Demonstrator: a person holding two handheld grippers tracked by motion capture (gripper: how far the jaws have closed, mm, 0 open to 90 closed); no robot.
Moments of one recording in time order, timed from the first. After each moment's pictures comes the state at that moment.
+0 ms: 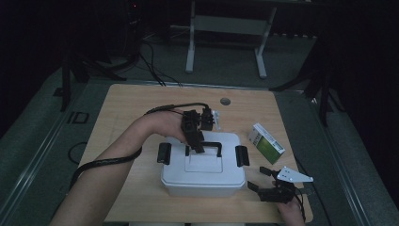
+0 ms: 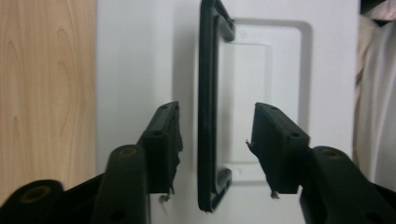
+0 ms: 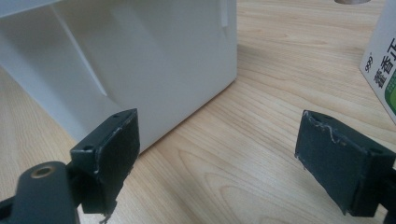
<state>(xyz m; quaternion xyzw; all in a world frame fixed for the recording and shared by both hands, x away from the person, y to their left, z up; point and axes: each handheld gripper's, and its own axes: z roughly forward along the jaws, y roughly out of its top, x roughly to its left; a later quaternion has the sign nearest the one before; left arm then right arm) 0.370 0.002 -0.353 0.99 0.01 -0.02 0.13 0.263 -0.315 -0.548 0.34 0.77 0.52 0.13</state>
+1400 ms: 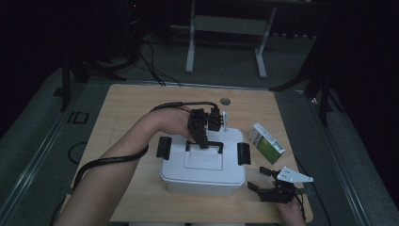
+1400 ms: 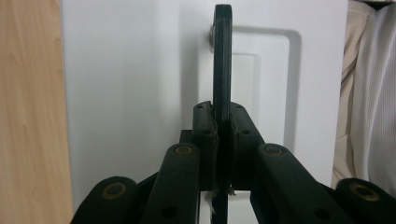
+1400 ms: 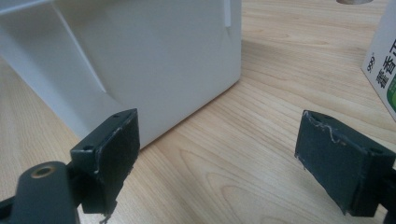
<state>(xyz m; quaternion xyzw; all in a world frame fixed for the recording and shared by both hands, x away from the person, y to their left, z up) 0.364 -0.009 -0.331 0.99 -0.01 -0.02 0.11 0.263 -0.315 -0.549 0.34 0.77 0.53 0.13</state>
